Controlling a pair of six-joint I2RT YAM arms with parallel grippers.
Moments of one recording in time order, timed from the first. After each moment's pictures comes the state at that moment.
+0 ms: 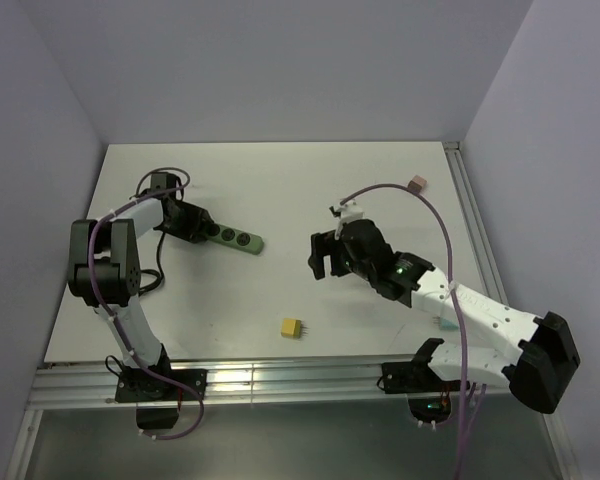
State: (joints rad) left arm -0.01 1.89 1.19 -0.42 0.17 -1.20; right arm 0.76 1.12 0.80 -0.30 0.18 0.38
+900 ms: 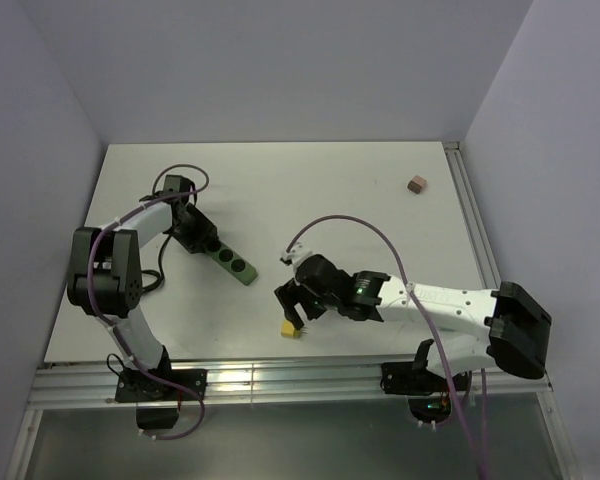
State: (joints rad) left arm -0.10 1.80 1.14 -0.52 0.07 -0.91; right arm 1.08 1.28 0.79 -0.35 0.11 0.38
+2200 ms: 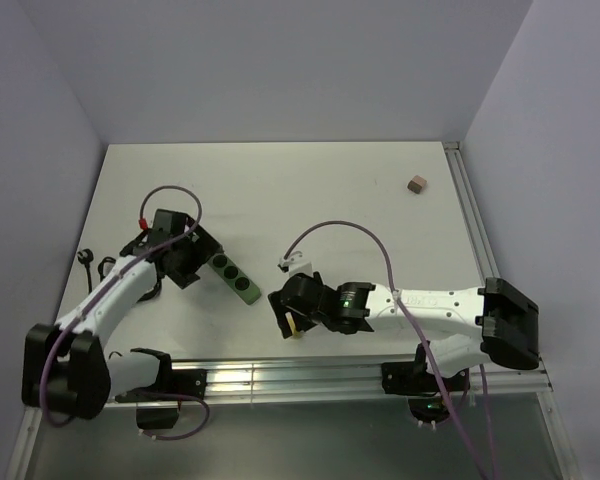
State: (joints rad) left arm -0.23 1.28 0.78 -0.55 -0.01 -1.03; right arm 1.24 1.37 0.86 -0.44 0.29 0.66
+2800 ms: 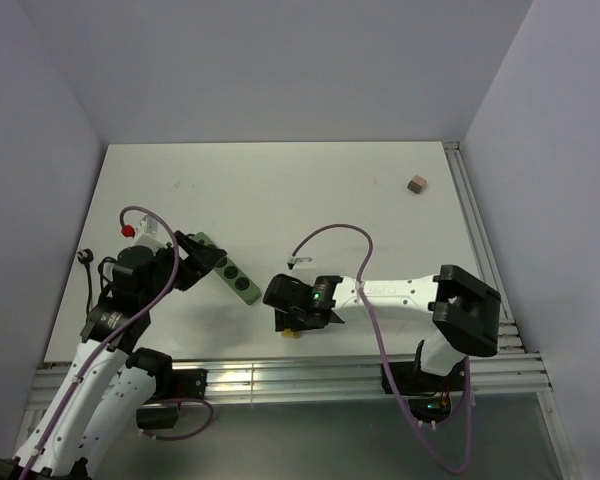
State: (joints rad) left arm -0.31 0.57 0.60 -0.41 0.16 -0.93; right arm 1.21 1.56 0.97 -0.59 0.29 1.08
